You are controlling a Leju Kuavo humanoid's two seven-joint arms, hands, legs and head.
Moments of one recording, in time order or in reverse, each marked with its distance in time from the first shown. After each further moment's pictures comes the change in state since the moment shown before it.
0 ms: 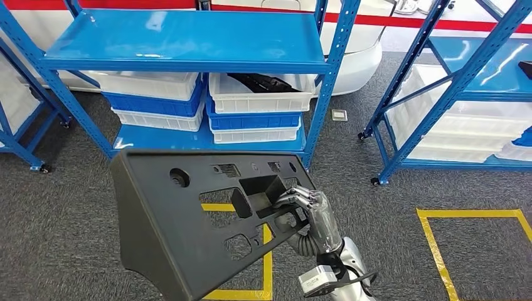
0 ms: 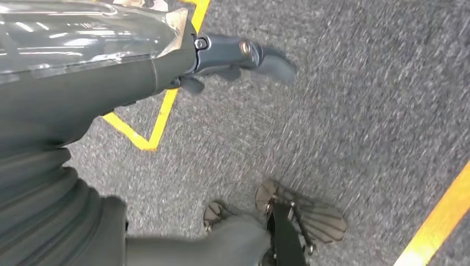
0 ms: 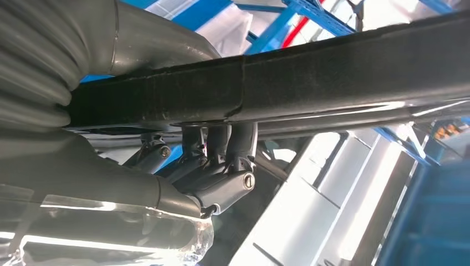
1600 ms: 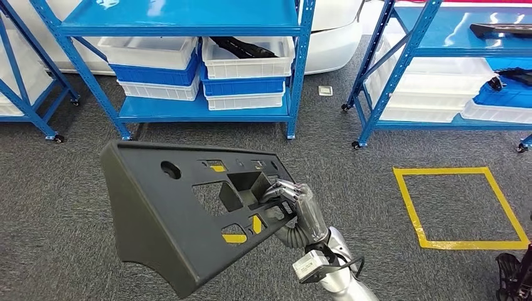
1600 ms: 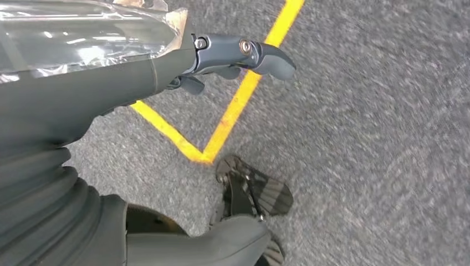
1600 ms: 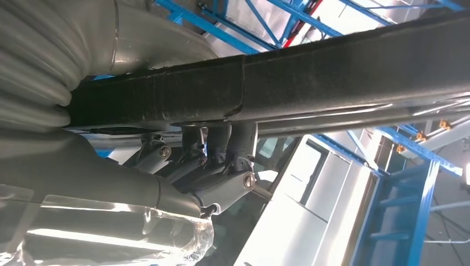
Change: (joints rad) left arm -0.008 -0.031 0.060 0.000 0.052 0.011 -0.064; right arm -0.102 -0.024 0.086 0.095 -0.119 0.020 0.000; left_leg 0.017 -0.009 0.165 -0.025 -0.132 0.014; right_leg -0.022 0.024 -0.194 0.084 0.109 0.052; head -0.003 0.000
